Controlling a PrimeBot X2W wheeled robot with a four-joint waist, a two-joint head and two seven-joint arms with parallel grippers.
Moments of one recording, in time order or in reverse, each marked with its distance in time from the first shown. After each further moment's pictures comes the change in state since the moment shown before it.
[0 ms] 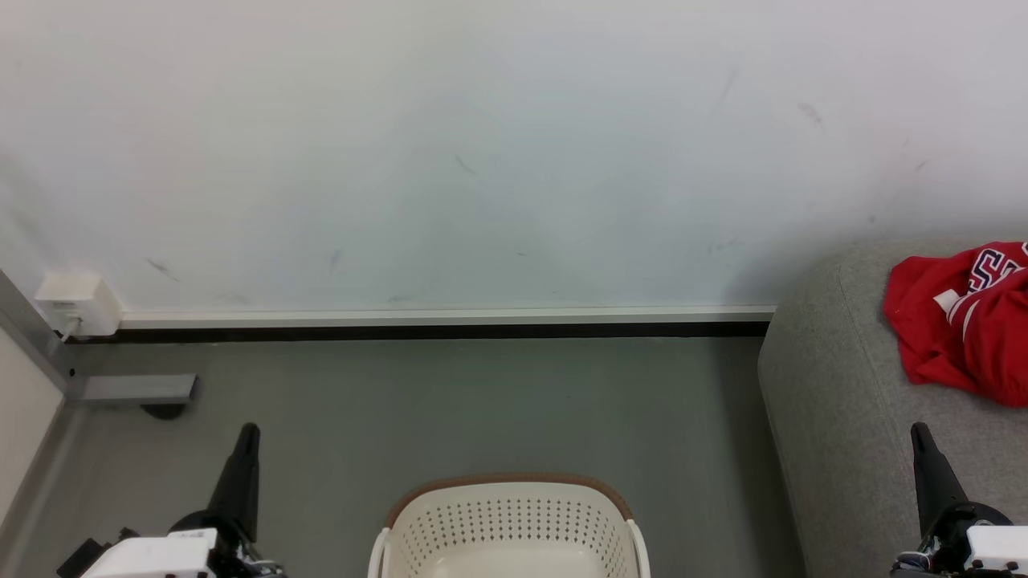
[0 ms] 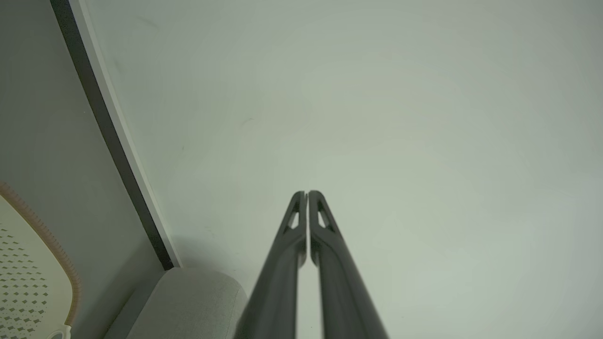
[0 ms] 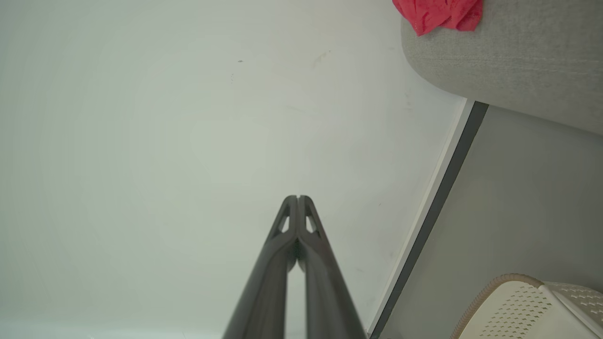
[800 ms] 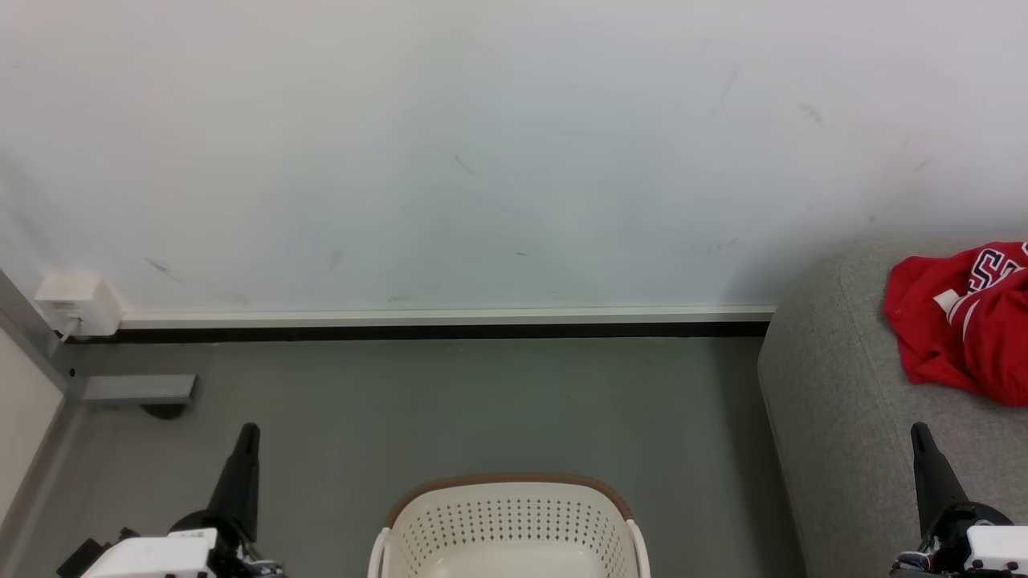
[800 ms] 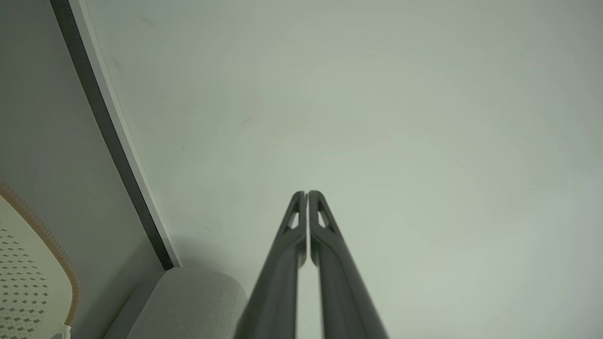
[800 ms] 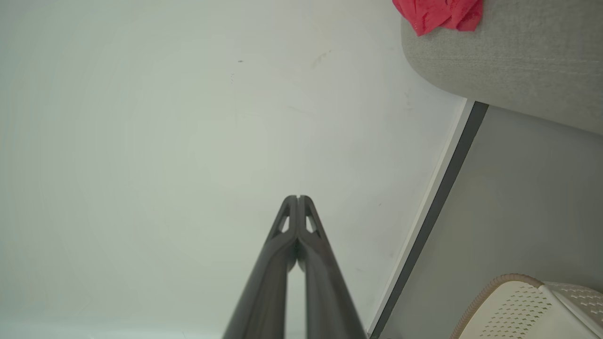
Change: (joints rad) left arm 0.000 0.000 0.000 0.000 0.000 0.000 0.000; right arm 0.000 0.000 0.000 0.000 0.000 0.000 0.000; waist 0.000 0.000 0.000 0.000
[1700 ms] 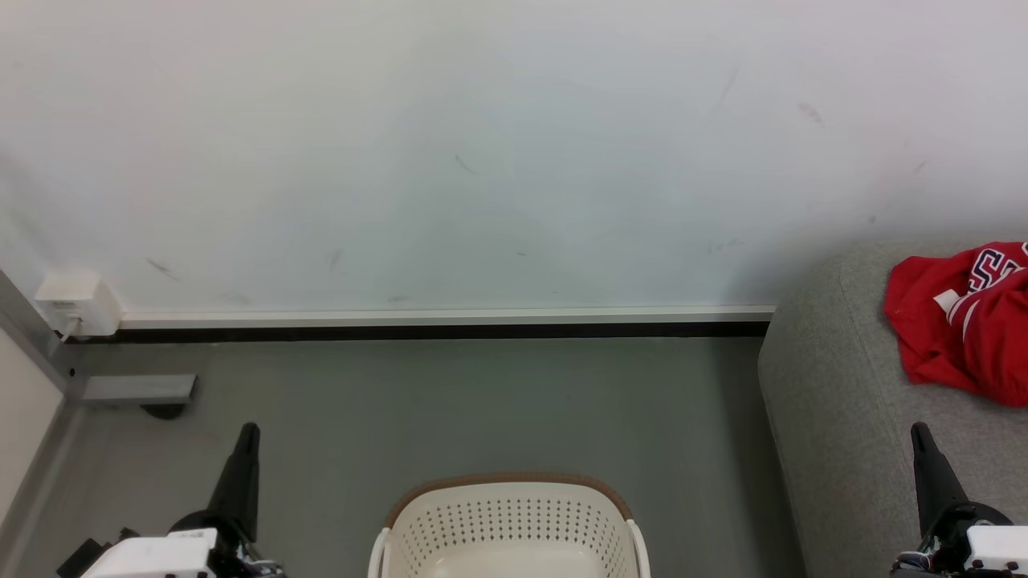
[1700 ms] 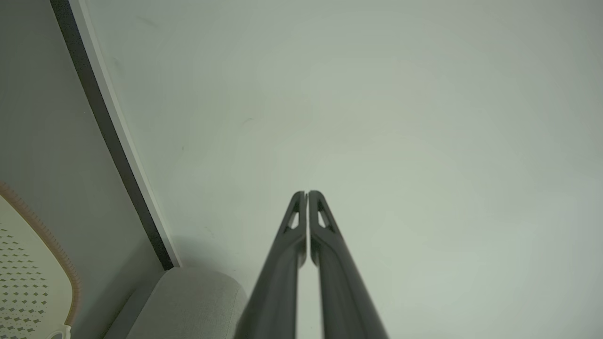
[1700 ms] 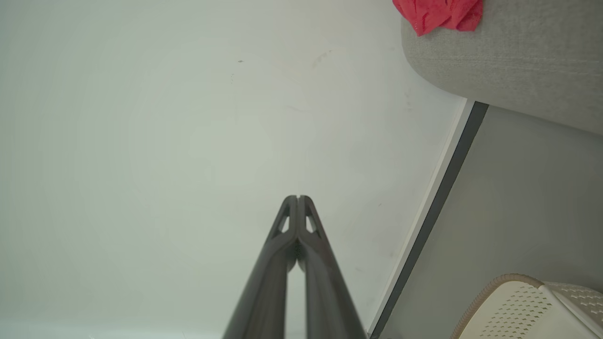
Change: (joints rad) left arm 0.000 0.000 0.000 0.000 0.000 0.000 0.000; right arm 0.000 0.000 0.000 0.000 0.000 0.000 0.000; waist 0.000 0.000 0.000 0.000
